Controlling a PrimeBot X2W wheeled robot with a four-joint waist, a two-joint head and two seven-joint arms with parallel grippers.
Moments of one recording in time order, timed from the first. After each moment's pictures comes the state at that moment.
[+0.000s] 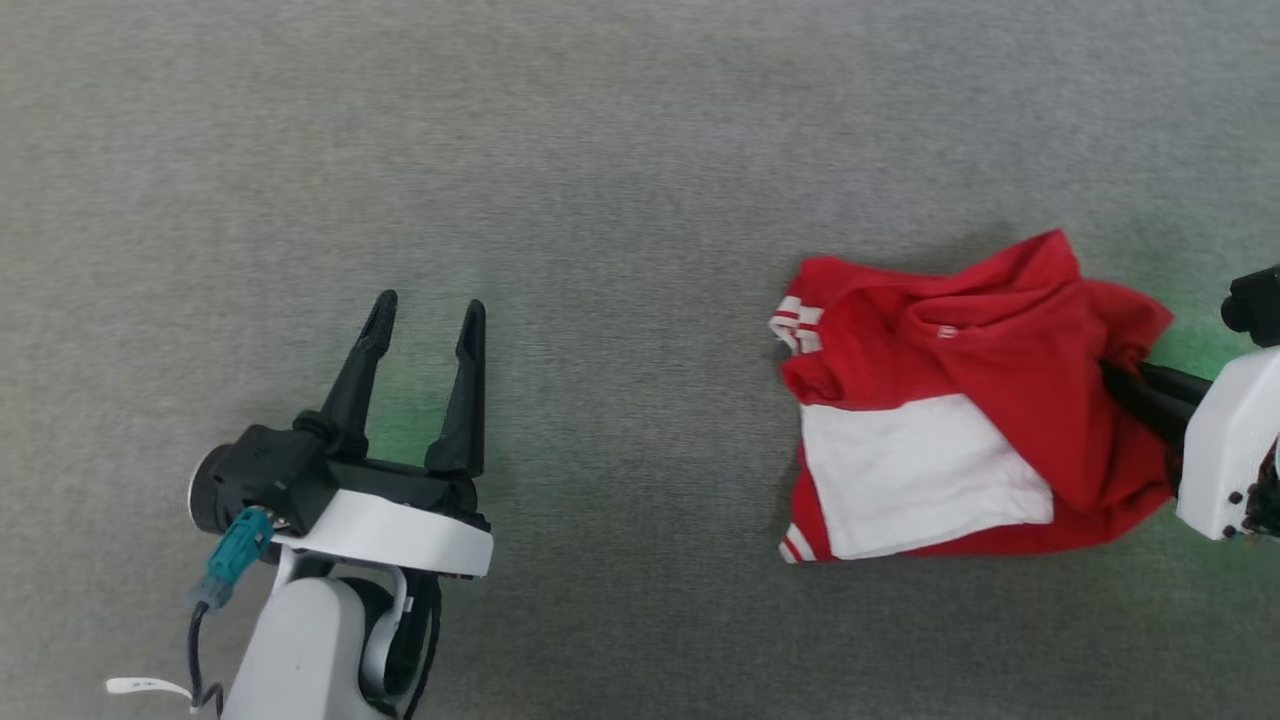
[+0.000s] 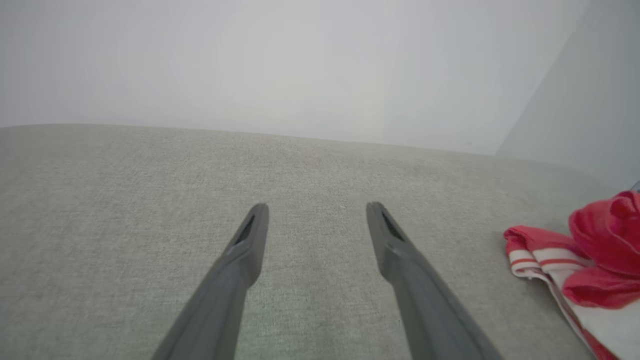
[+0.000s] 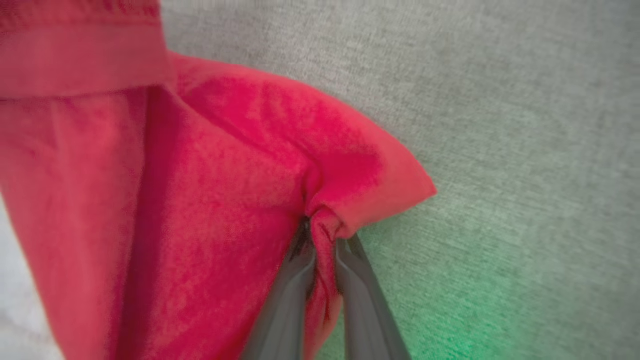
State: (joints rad) left arm -0.25 0.08 -0.14 0.11 -0.24 -0.13 -0.26; right arm -0.40 -0.71 0.32 0.16 0.81 0.13 0.55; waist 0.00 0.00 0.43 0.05
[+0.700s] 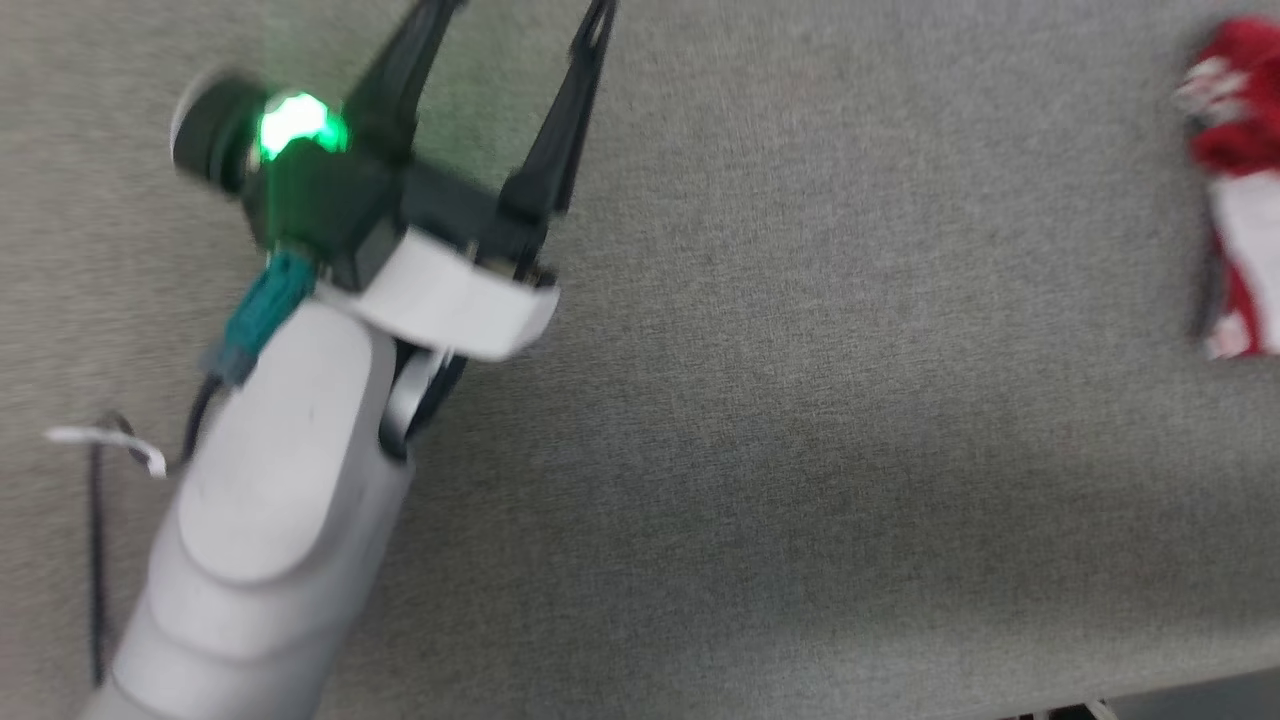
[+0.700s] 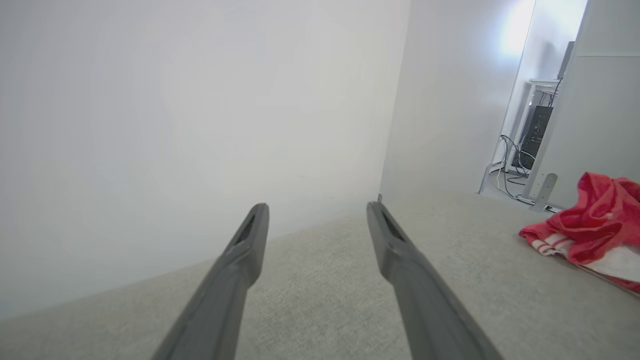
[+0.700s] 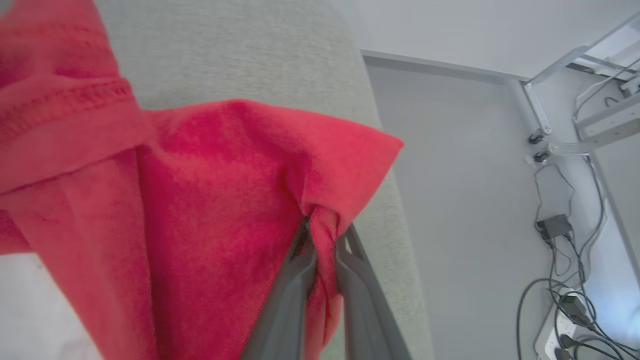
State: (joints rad) left arm -0.73 0.20 -0.37 0.11 -0.22 -0.13 -0.26; right arm -0.52 -0.90 -0.01 0.41 0.72 0.13 0.27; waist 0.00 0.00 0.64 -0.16
